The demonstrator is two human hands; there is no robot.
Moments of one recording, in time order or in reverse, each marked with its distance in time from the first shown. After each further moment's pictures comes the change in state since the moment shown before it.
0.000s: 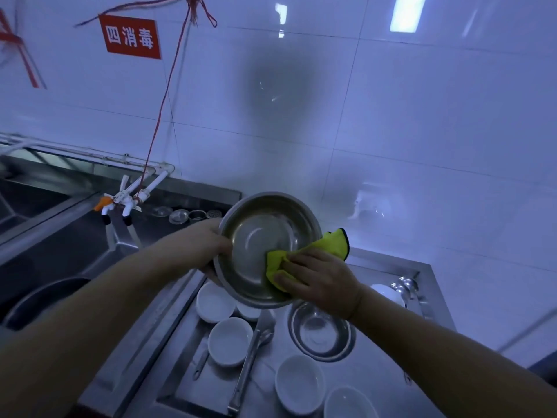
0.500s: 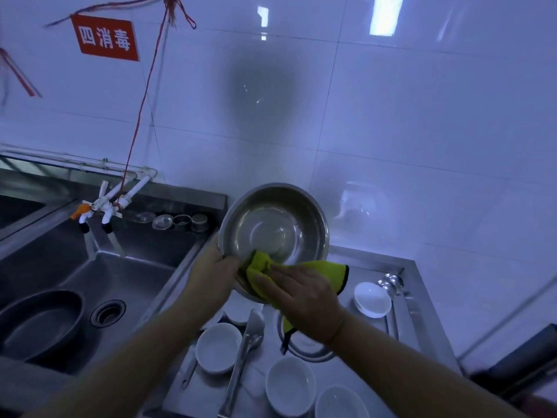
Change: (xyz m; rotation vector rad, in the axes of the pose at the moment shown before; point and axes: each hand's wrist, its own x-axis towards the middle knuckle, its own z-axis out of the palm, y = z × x) left_hand 0.015 -0.028 0.064 -0.322 0.340 0.338; right_hand 0.002 -0.037 -0.006 -0.008 0.094 0.231
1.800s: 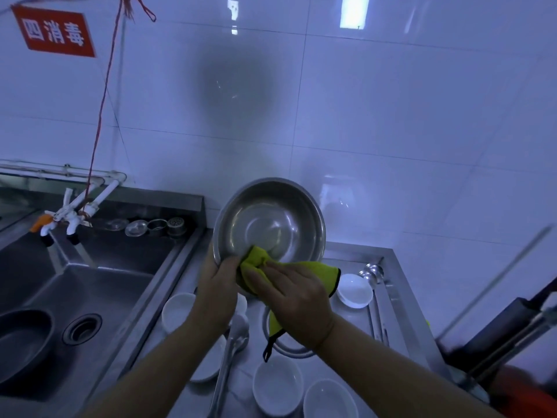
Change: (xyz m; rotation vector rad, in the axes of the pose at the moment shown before) left_hand -0.009 -0.008 0.050 -0.355 0.071 -0.062; right_hand -0.002 -0.005 -0.015 -0.086 0.034 0.168
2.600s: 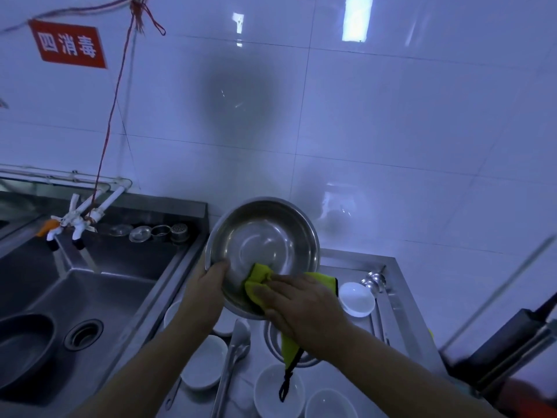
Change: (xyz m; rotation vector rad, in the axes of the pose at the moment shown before) left_hand 0.007 0.005 -0.024 0.077 -0.033 -0.089; right_hand -0.001 0.008 -0.026 0.119 -0.383 0.050
